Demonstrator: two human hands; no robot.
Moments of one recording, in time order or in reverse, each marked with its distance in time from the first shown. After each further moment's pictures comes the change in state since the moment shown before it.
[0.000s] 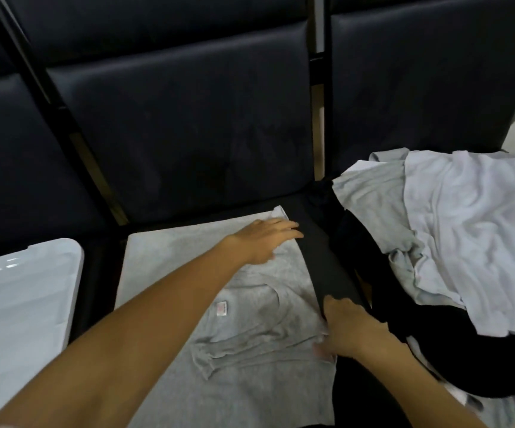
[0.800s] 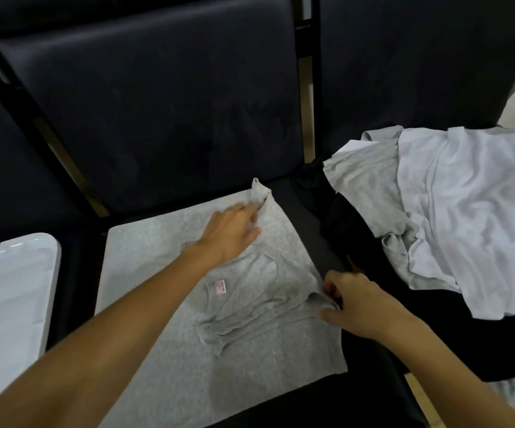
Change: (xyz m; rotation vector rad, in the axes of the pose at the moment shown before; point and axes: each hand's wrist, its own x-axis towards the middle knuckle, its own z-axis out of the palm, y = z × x) left_hand -0.021 -0.004 0.019 -0.188 0.348 -0.318; right_hand 0.005 0.038 -0.006 0.139 0.282 -0.134
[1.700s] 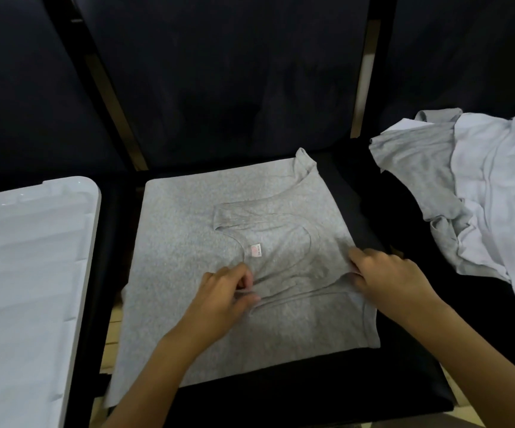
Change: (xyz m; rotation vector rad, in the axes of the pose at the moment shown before) left_hand -0.187 -0.018 0.044 -0.480 0.005 -0.232; right_hand 0.009 -0.012 0.030 -0.521 0.263 -0.157
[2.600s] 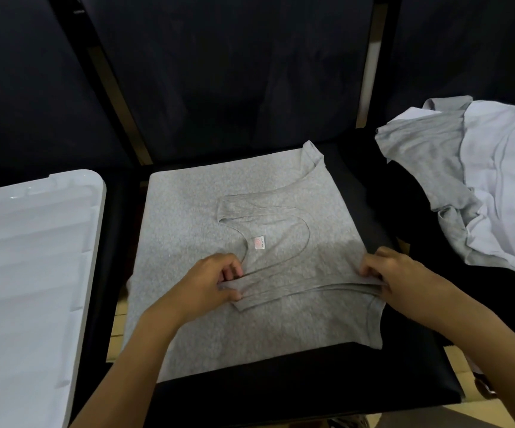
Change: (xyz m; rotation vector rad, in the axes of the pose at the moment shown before) left_hand 0.006 -0.011 -0.032 -0.033 -0.201 -0.128; right_hand -0.018 0.020 -0.001 0.281 -0.215 -0.047
